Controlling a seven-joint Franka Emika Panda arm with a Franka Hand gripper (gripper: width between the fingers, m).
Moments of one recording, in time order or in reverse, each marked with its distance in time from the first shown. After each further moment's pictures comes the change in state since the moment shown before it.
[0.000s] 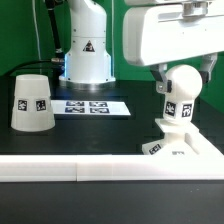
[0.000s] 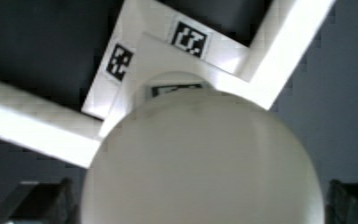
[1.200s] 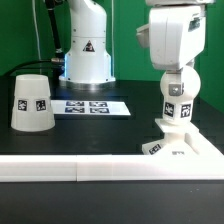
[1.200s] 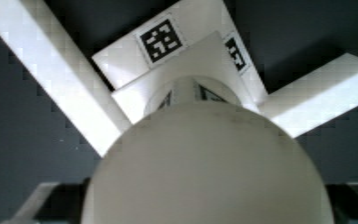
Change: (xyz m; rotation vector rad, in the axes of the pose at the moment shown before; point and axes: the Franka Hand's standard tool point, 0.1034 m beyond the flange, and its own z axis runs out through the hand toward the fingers) arm -0.003 0.004 0.003 -0.008 -0.015 -0.486
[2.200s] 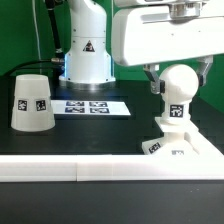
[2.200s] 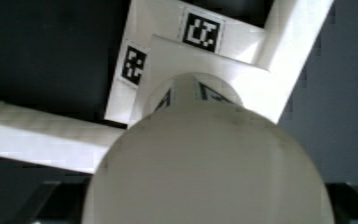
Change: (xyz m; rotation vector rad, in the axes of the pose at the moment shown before) arm -0.003 0.007 -0.002 0.004 0.036 0.851
